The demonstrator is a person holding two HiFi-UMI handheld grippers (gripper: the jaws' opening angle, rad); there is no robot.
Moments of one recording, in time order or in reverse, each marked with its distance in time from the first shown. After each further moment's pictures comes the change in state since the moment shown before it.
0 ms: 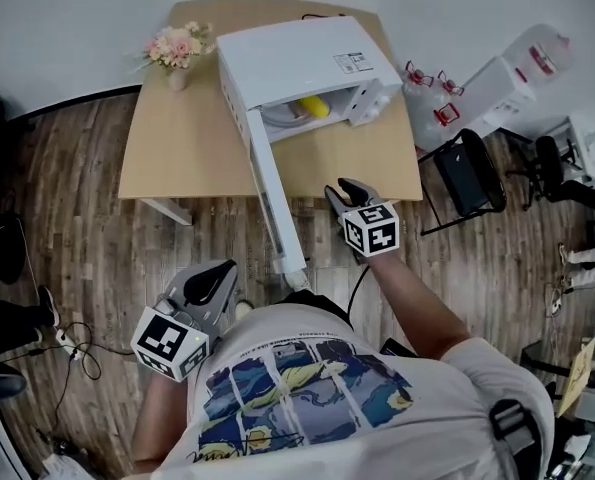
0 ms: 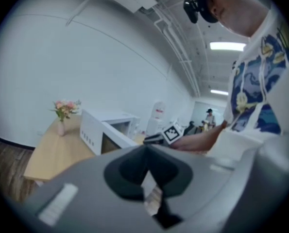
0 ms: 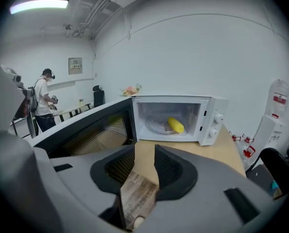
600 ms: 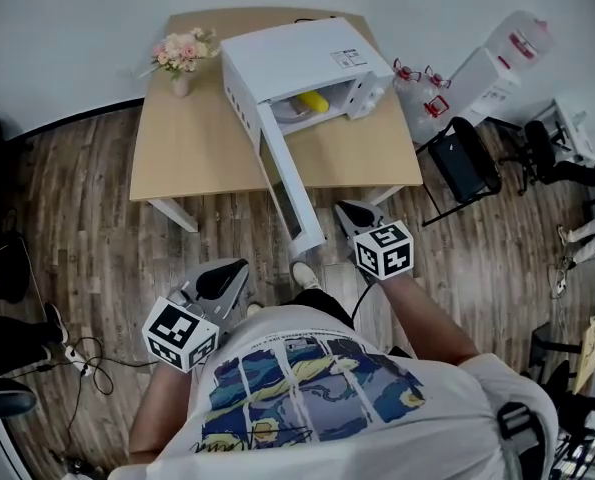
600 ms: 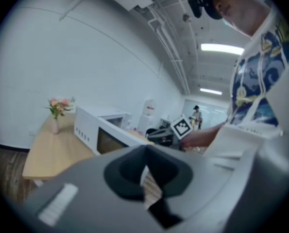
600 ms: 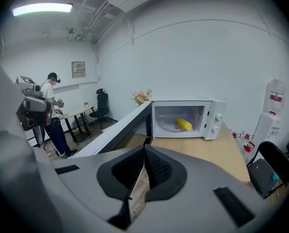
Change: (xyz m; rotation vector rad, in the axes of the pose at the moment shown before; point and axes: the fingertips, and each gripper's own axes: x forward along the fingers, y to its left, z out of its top) left arm -0.041 -0.009 -0.025 0.038 0.028 -0.119; right arm -0.073 0.083 -0.011 0.024 -0.029 0.016
